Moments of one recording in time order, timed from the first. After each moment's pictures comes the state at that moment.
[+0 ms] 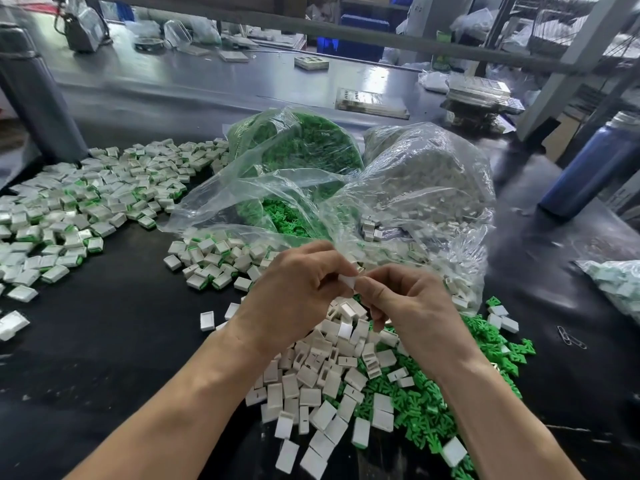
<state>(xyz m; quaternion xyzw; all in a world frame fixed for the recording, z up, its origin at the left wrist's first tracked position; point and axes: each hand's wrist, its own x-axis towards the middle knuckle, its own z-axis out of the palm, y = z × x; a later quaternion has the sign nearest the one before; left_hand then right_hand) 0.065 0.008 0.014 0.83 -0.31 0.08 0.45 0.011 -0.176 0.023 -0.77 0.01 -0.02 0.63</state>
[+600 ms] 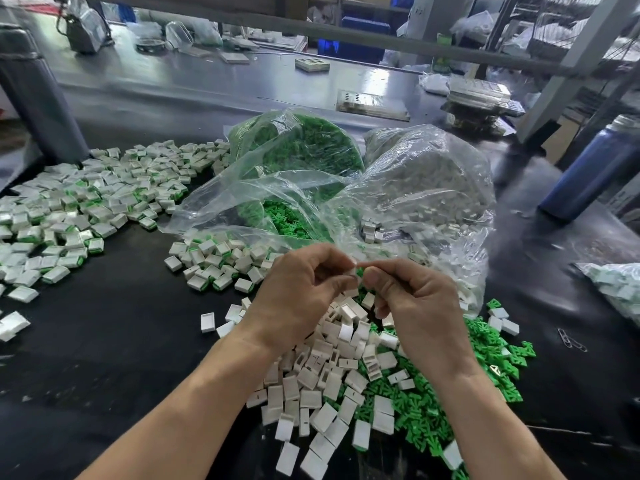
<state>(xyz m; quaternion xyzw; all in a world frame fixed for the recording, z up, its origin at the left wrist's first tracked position) 0.068 0.002 0.006 0.79 -0.23 -0.02 0.57 0.013 -0.172 0.016 -0.79 0.01 -0.14 0.60</state>
